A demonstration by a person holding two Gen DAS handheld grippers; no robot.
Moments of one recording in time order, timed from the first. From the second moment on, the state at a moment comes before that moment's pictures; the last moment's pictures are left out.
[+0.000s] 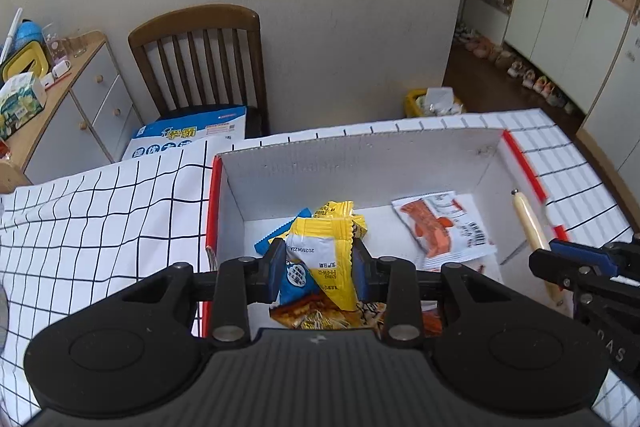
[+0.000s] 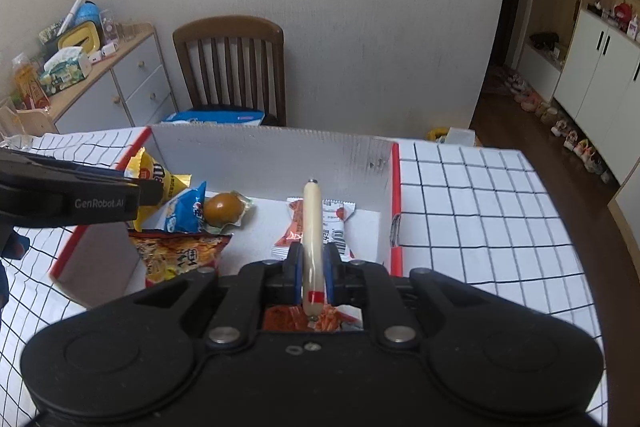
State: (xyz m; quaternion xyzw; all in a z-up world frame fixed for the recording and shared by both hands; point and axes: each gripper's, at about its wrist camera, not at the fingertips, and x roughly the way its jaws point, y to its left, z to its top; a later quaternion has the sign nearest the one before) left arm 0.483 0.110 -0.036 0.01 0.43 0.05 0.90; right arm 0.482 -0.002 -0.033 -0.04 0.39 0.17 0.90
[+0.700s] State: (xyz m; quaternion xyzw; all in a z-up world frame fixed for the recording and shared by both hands) left arm 0.518 0.108 -0.080 0.05 0.49 0.06 0.87; right arm 0.518 0.003 -0.073 -0.04 0.45 0.17 0.88
